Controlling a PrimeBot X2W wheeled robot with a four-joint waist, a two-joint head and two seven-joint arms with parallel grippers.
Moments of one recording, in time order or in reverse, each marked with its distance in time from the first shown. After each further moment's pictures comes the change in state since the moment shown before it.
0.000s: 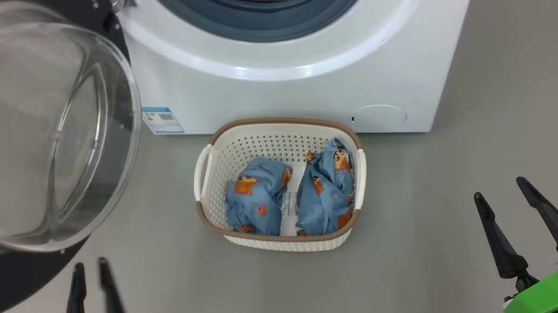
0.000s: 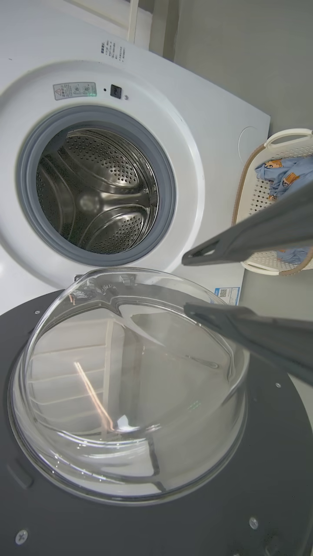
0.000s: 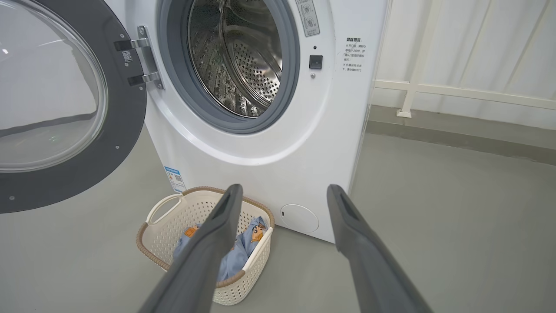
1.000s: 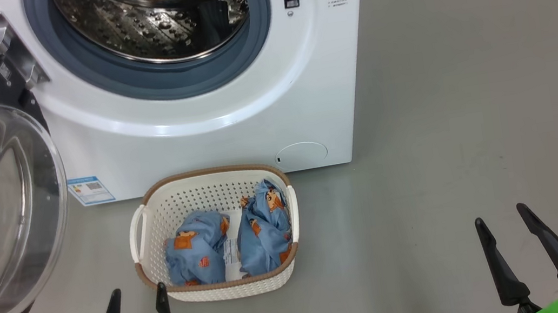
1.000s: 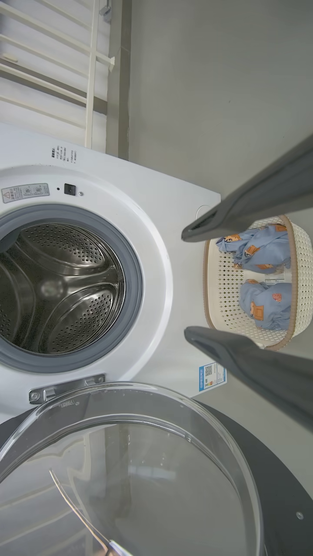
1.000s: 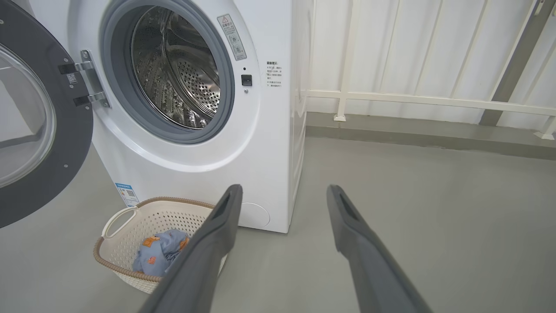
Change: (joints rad) left arm 0.011 0.025 -0.108 0.152 0.020 -0.023 0.025; right arm 0.090 0.020 0.007 -0.035 0.015 0.000 -0.004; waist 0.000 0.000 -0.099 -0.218
